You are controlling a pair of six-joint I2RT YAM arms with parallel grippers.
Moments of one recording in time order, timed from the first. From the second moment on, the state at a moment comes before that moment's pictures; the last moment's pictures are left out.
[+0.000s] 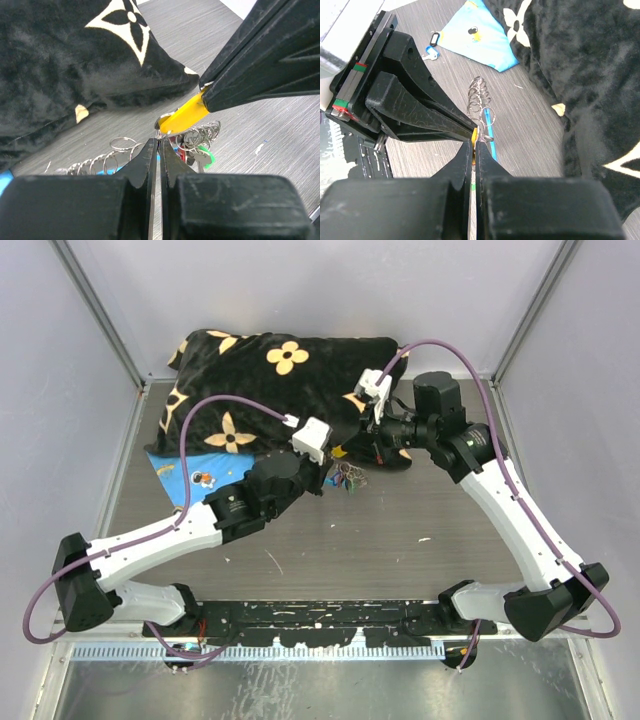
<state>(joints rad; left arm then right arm) -1.03 1.29 1.10 -0.04 -0.38 -0.17 0.46 1.27 1.46 -0.66 -0.68 -0.25</state>
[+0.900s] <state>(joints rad) -1.03 1.28 1.04 0.09 -0.37 -0.05 0.42 1.27 1.44 -0.61 -0.75 -0.20</state>
